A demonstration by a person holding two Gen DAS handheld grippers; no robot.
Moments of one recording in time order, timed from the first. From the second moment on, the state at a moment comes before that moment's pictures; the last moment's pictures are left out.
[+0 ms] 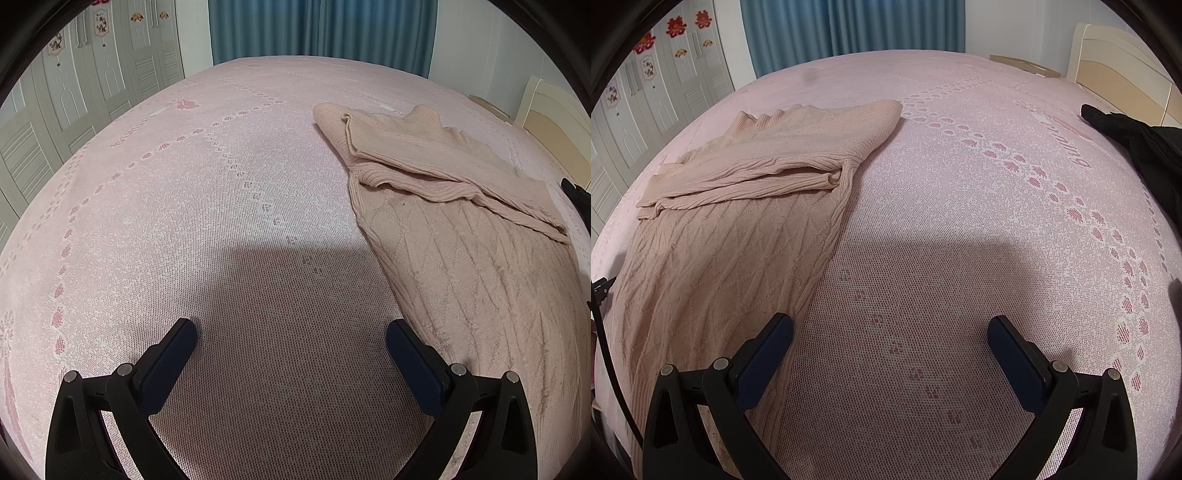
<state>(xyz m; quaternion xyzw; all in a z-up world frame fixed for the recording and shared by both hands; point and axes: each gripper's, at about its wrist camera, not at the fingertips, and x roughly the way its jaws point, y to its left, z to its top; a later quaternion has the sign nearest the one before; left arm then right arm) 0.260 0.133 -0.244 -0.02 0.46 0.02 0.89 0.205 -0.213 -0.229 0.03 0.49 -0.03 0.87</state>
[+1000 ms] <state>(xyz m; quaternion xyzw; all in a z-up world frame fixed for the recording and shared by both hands) 0.226 0.143 -0.225 -0.07 0.45 0.01 0.89 0.191 -0.211 -0.221 0.05 0.50 -0.04 0.86</state>
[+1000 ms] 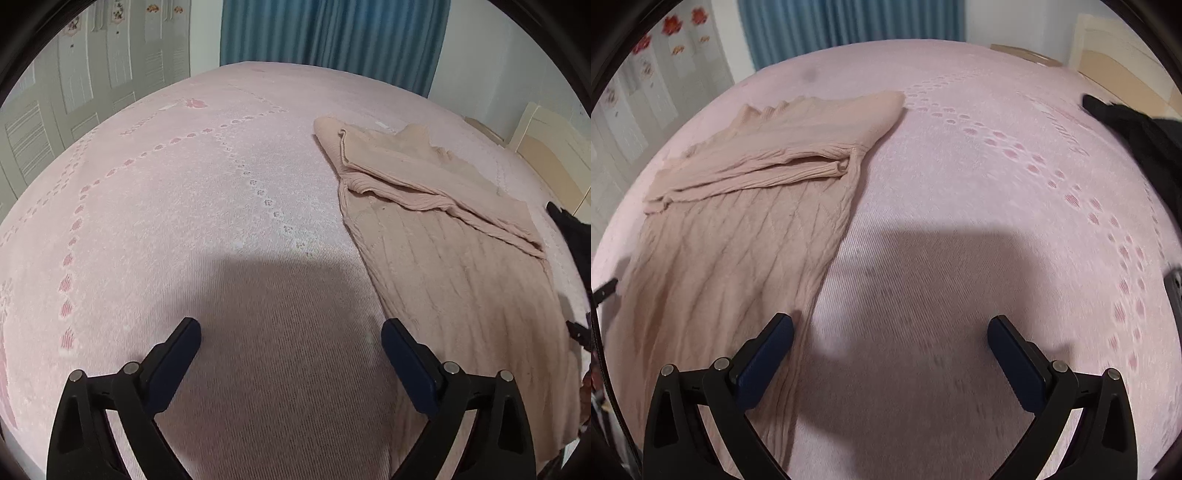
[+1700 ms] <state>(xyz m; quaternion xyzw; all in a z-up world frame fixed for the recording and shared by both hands) 0.107 0.125 -0.158 -0.12 0.42 -0.07 0.90 0.037 -0.189 -0.121 0.09 0.42 -0.05 0.90</state>
